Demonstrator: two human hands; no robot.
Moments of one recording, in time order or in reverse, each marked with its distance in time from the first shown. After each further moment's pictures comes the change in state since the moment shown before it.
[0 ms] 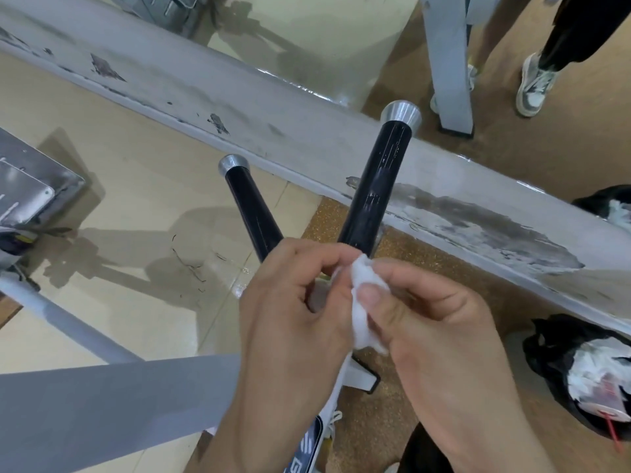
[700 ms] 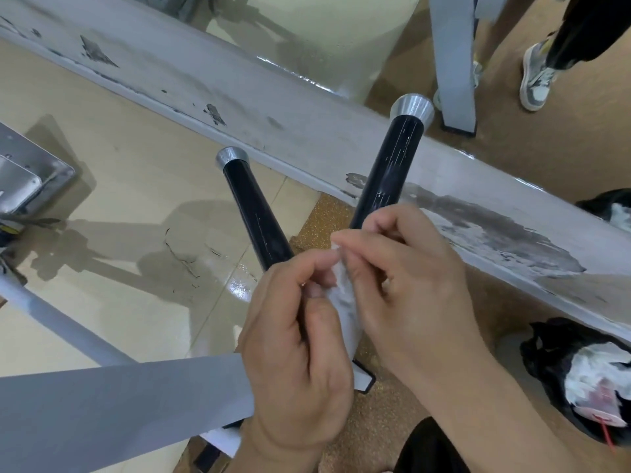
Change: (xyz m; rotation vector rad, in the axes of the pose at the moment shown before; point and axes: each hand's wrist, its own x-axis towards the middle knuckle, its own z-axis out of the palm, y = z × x) left_hand -0.010 -0.021 0.022 -0.092 0.273 0.117; right_hand 0.047 0.003 0.009 -1.163 0.051 -0.591
